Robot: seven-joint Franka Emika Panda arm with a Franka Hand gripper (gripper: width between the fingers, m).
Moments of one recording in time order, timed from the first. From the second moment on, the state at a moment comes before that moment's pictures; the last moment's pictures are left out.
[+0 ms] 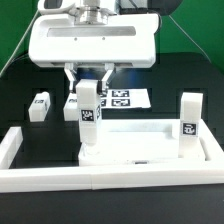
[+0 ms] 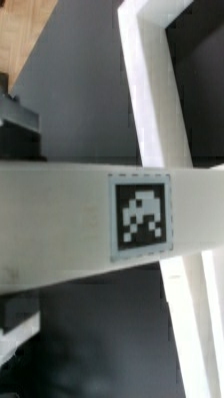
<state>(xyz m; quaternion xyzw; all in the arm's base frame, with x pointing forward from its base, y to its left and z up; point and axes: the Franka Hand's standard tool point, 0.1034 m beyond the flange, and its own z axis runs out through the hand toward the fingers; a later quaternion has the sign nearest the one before) 0.612 -0.059 0.137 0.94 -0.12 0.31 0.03</state>
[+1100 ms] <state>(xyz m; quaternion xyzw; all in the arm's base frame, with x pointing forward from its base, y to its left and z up) 0.609 -0.059 0.119 0.95 -0.12 0.30 0.04</state>
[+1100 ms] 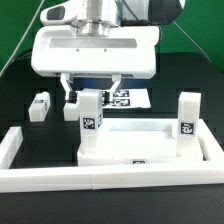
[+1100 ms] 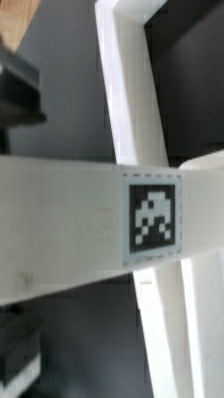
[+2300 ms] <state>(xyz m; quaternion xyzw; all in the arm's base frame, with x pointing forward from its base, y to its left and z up) 0.609 -0.049 0.114 0.98 -0.15 0.11 -0.05</state>
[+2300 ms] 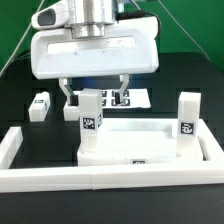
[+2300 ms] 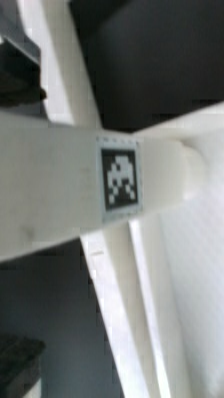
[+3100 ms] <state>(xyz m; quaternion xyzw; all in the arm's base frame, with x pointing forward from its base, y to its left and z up) 0.615 -0.058 0.110 0.95 -0.28 0.09 -0.06</state>
